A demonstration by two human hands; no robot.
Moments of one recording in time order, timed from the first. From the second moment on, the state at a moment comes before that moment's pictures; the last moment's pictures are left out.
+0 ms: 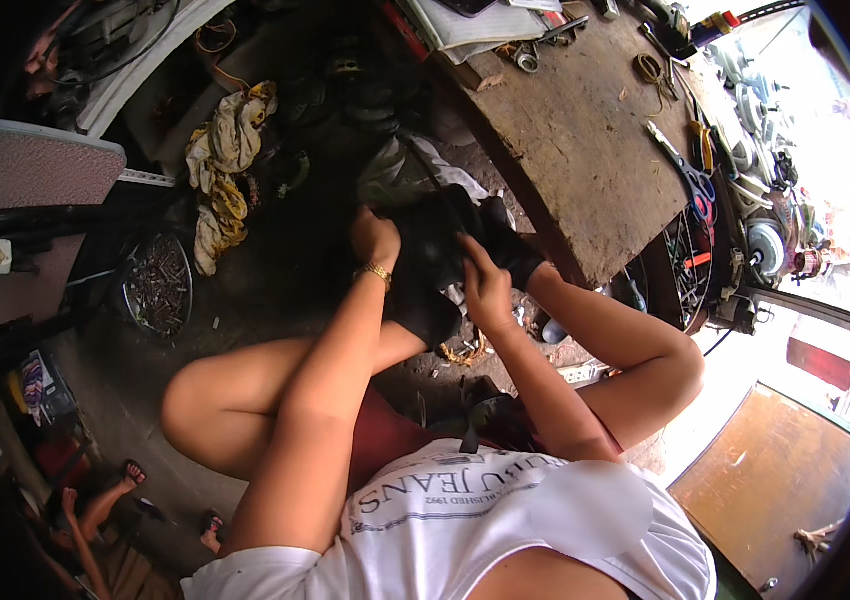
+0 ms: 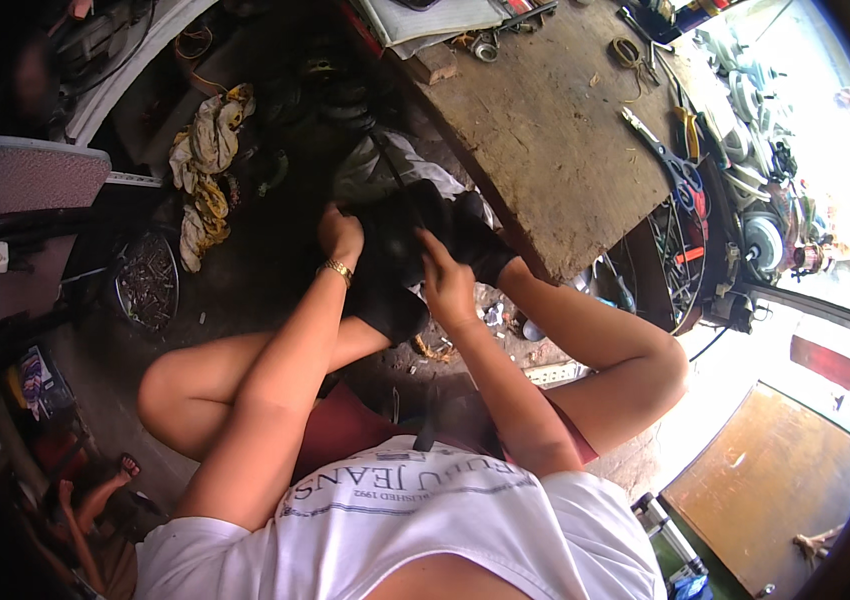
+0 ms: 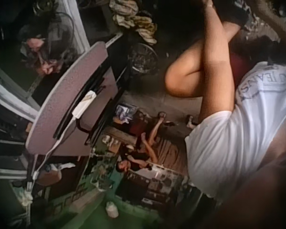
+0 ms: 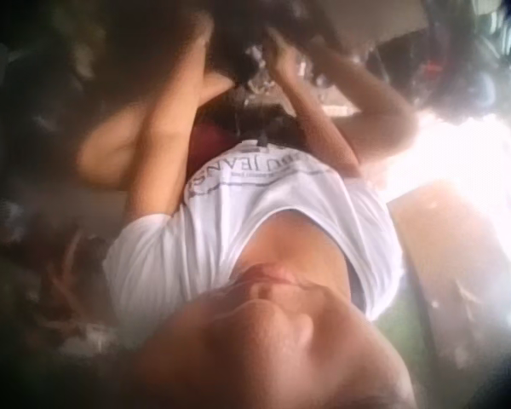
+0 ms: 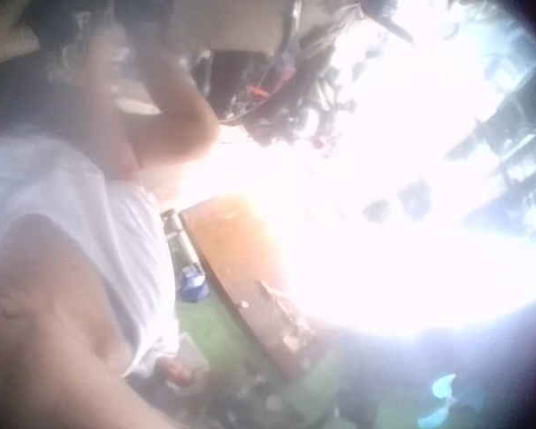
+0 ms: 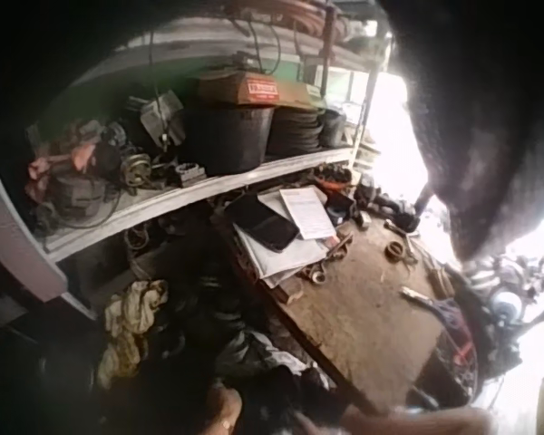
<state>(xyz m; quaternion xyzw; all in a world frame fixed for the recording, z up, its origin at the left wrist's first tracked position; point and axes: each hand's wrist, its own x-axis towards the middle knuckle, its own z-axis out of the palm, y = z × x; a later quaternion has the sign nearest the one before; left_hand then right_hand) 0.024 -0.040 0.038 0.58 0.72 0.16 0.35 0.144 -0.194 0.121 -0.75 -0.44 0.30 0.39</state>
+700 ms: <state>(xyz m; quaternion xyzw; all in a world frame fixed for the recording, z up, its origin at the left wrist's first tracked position) 0.003 -0.043 0.024 0.57 0.73 0.19 0.34 0.138 -0.246 0.184 -0.76 -0.40 0.40 0.32</state>
